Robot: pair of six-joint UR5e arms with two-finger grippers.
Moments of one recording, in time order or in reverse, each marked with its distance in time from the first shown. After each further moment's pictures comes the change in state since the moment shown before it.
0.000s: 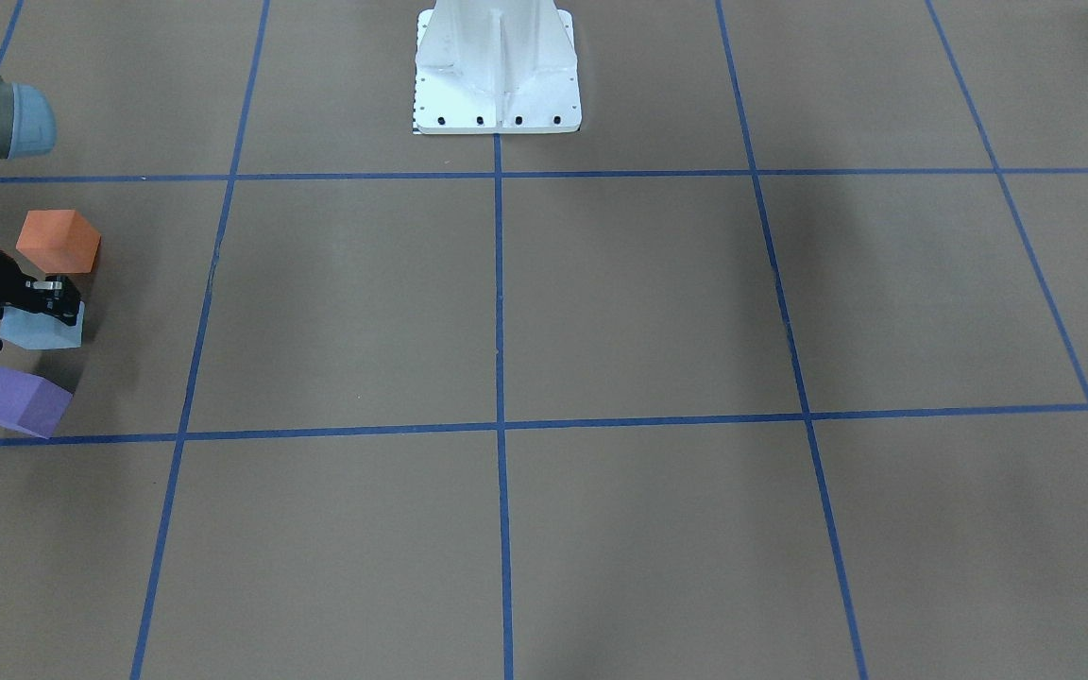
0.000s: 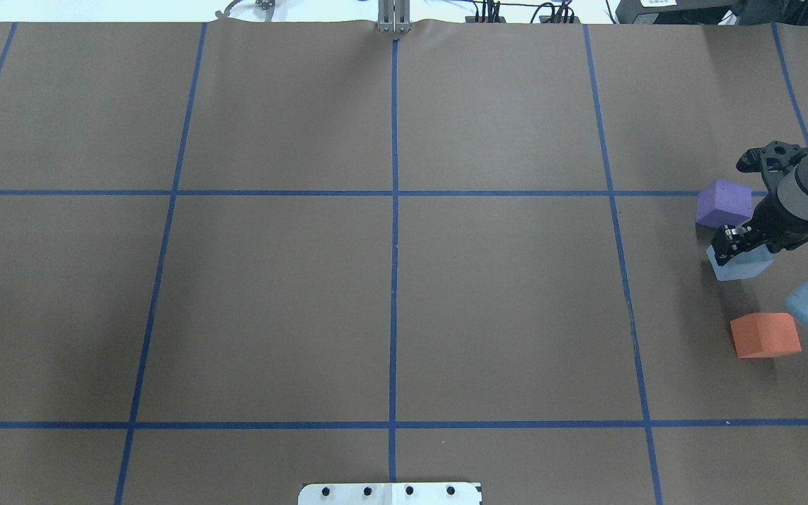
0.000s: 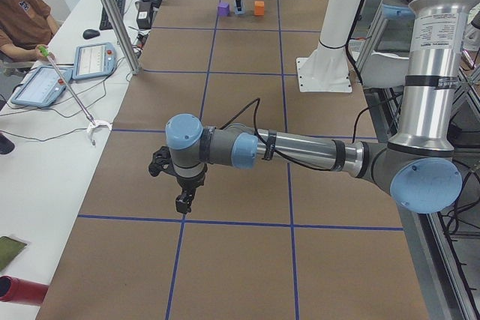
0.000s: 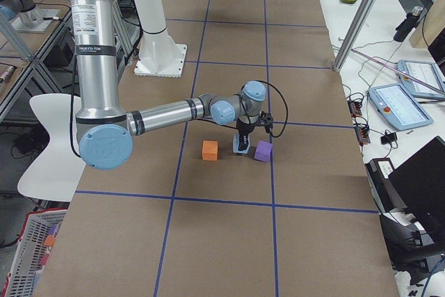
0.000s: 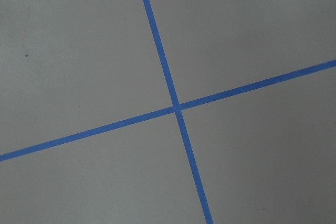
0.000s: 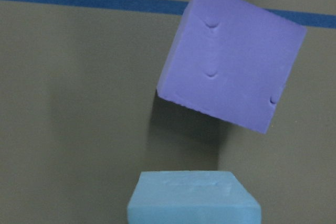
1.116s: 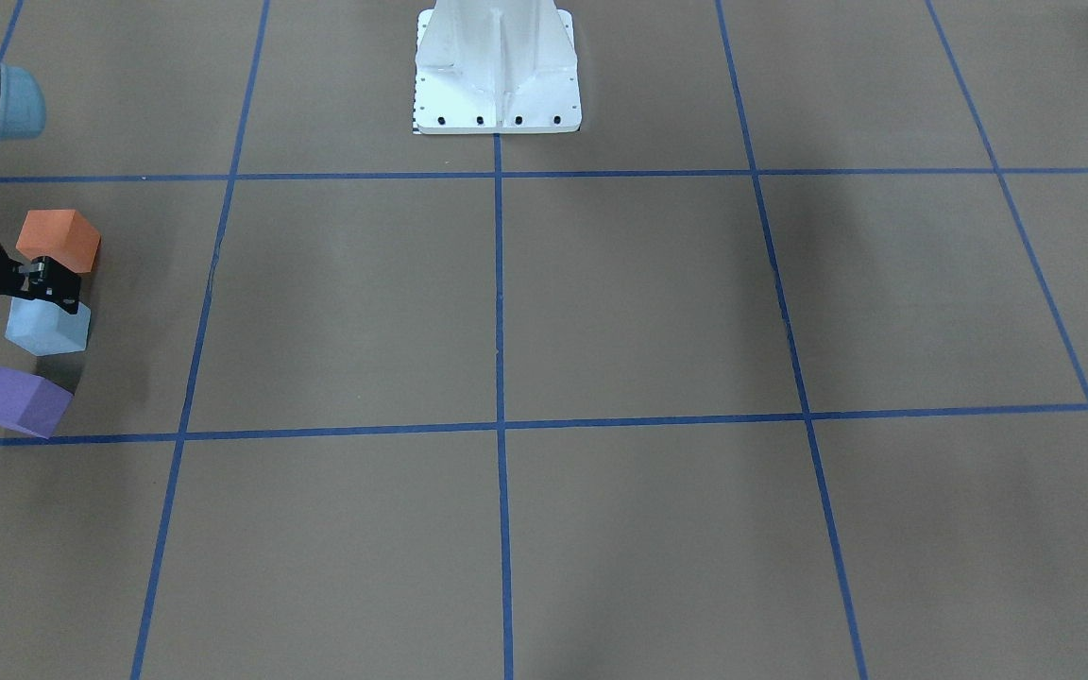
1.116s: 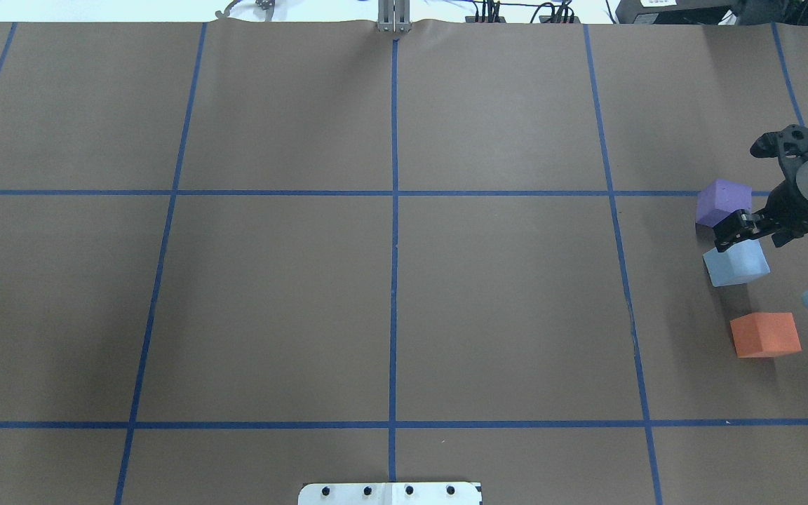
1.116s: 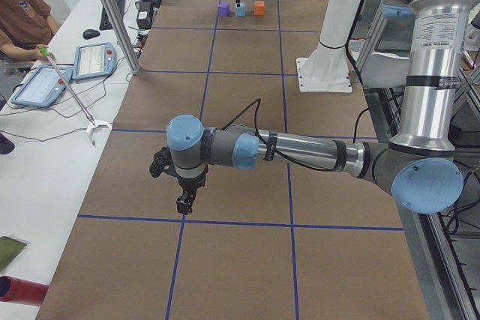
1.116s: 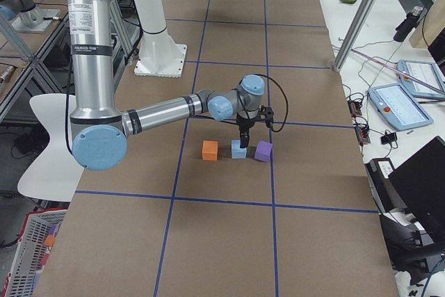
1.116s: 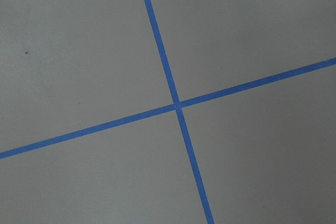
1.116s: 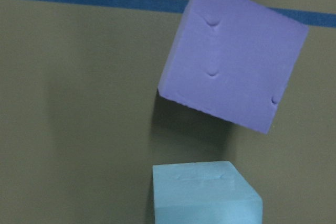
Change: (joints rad) left arm 0.000 0.005 -0.002 0.001 0.001 0.001; right arm 0.058 -0.039 0.129 -0.016 0.005 -0.018
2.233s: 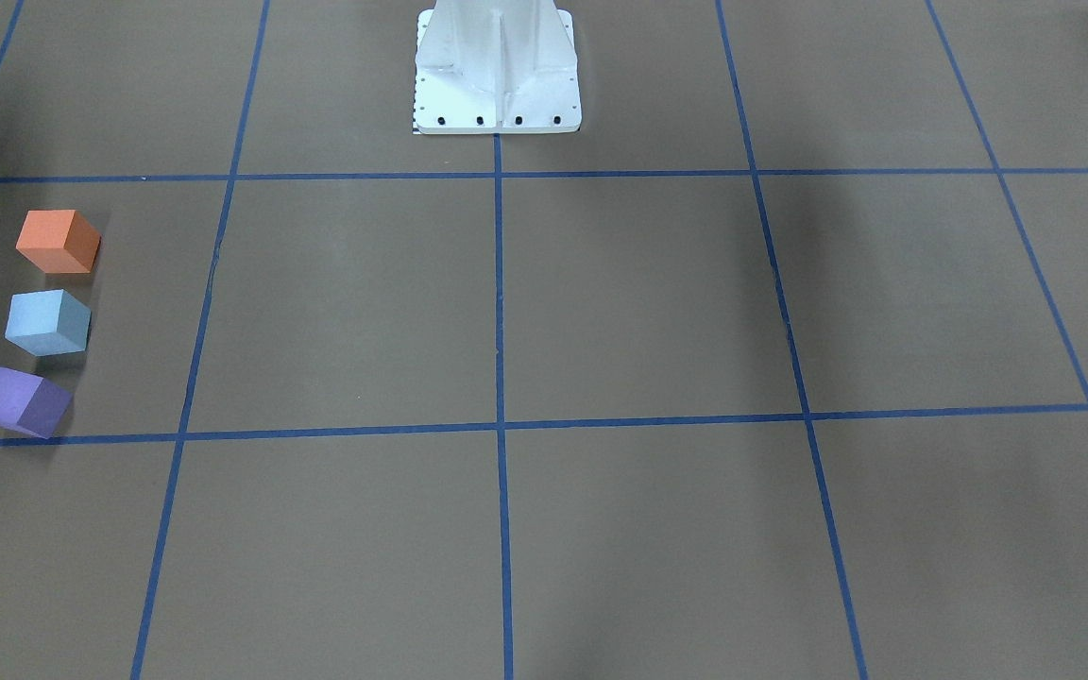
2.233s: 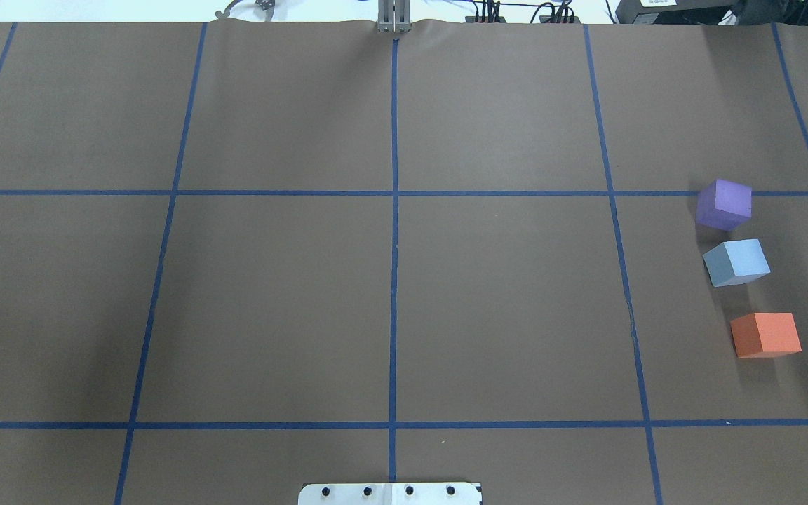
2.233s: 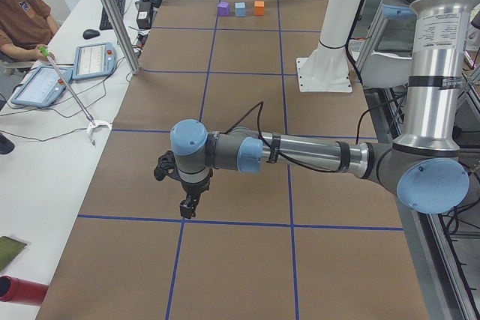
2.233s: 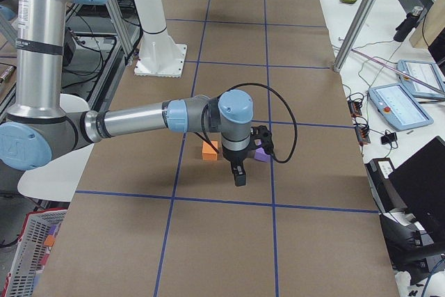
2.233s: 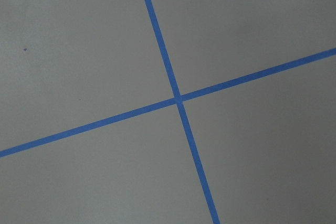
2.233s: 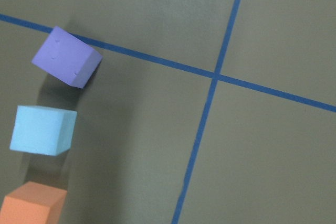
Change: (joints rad) left arm -0.010 0.033 -0.005 0.001 0.000 0.085; right arm 0.561 -0.158 0.078 -0.304 0.099 -0.851
